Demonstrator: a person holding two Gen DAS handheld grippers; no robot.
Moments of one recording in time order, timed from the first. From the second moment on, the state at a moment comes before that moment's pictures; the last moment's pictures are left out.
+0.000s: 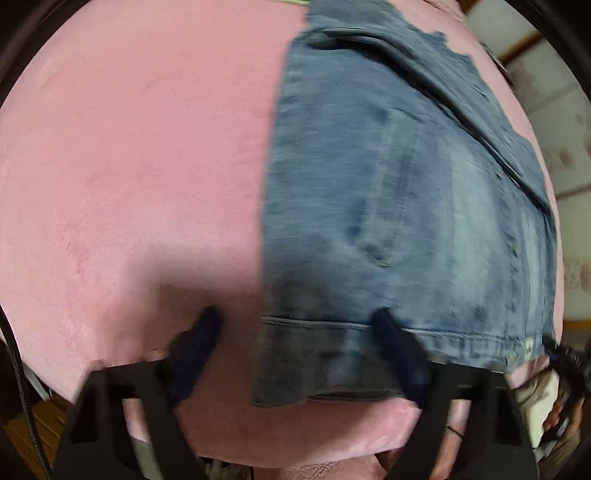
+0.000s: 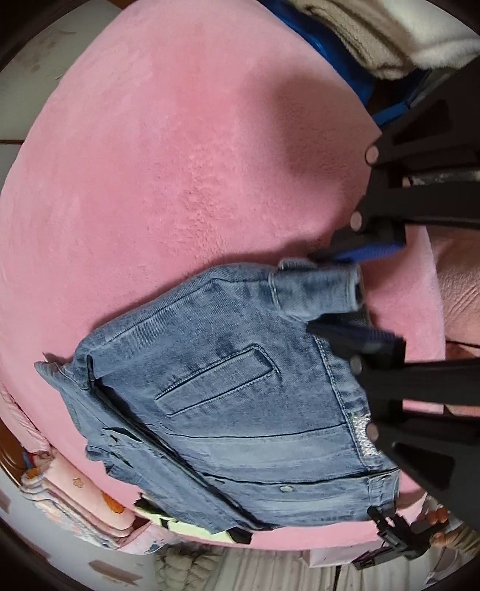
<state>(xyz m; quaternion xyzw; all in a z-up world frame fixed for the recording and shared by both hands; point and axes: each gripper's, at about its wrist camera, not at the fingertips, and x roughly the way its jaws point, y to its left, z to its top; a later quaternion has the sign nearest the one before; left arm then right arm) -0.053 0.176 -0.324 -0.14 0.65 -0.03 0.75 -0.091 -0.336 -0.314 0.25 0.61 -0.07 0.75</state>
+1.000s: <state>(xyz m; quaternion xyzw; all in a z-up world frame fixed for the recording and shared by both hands) 0.242 0.169 -0.146 -0.30 0.53 0.12 0.78 0.222 -0.347 -0.148 0.21 0.56 0.06 0.80</state>
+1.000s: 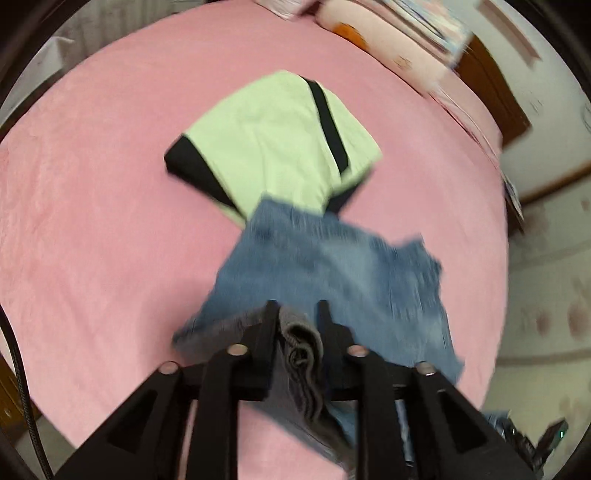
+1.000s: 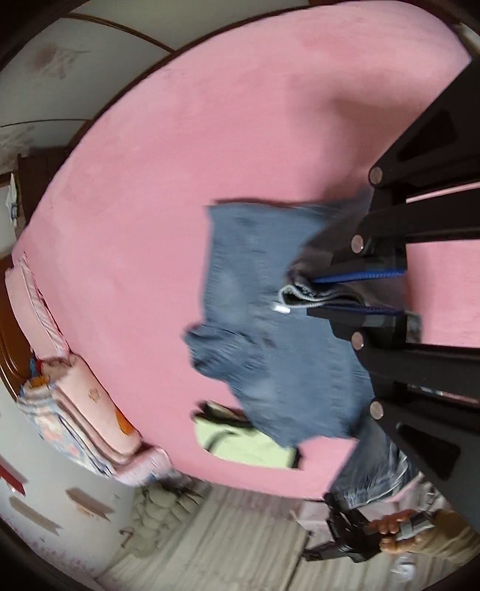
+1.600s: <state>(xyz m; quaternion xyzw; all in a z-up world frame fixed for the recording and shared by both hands) 0.300 0.146 -0.252 -0.06 0.59 0.06 0.81 0.287 -0.362 -0.288 0.17 0.62 0.01 0.77</state>
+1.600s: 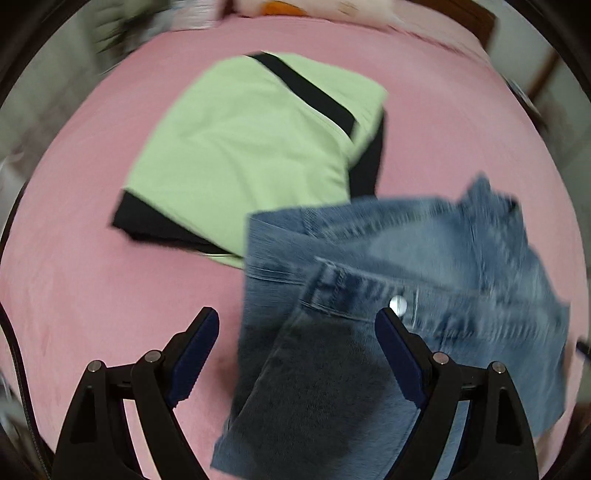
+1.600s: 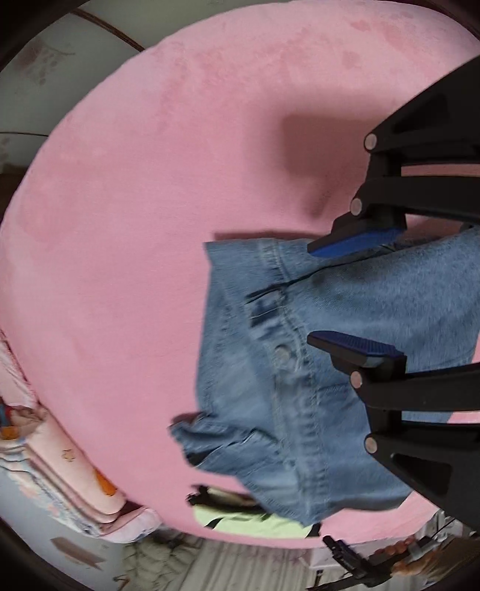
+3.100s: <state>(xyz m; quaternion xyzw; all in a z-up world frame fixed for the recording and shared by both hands) 0.288 0.110 -0.219 0.04 0.48 0.04 0.88 0.284 -0.328 -0.268 0.07 0.51 0.02 0.86</state>
